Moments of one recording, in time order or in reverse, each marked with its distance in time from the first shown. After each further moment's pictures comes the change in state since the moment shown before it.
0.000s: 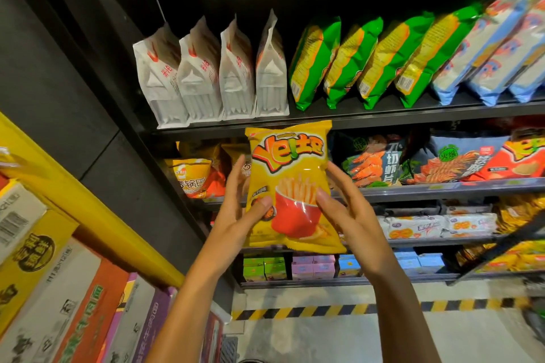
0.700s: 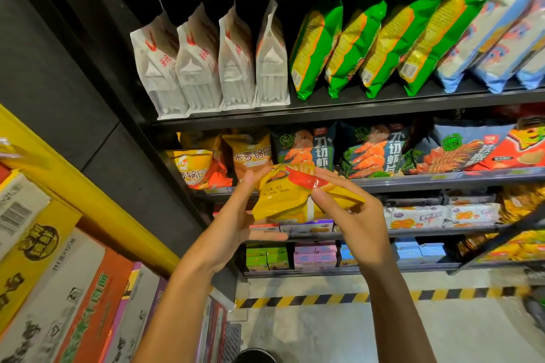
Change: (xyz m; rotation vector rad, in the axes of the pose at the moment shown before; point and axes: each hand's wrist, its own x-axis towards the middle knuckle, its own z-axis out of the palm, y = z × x) left_hand -0.013 0.026 0.005 -0.149 -0.129 -0.323; right_hand -0.006 0.024 -0.004 -0.042 0.123 -0.098
